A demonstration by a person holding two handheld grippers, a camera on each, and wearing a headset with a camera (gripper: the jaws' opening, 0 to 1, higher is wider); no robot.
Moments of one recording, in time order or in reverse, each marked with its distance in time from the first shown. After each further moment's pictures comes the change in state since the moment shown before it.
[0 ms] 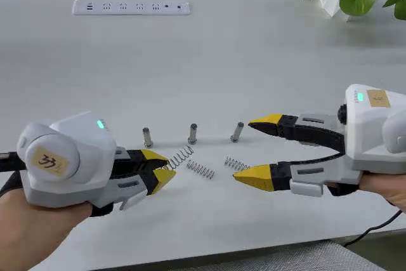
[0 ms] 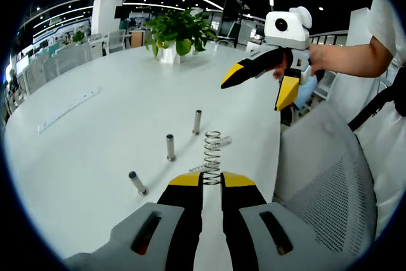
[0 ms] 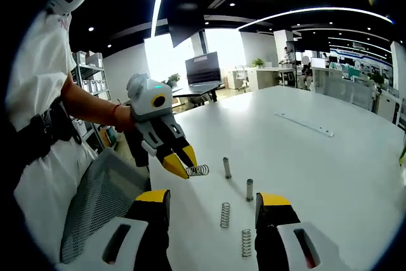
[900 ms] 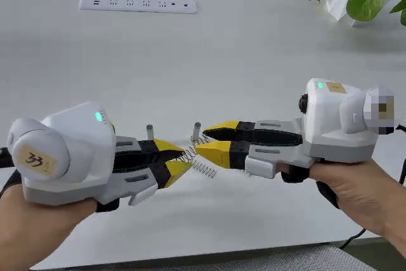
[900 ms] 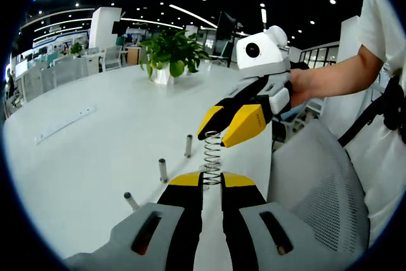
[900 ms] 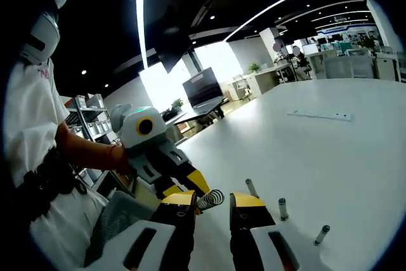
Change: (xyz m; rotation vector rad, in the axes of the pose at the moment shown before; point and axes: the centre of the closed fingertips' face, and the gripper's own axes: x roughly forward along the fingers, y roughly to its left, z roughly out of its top) left arm -0.004 -0.014 0.029 0.004 -0.130 -0.039; right arm 0.041 0.015 0.023 0.235 -0.122 0.095
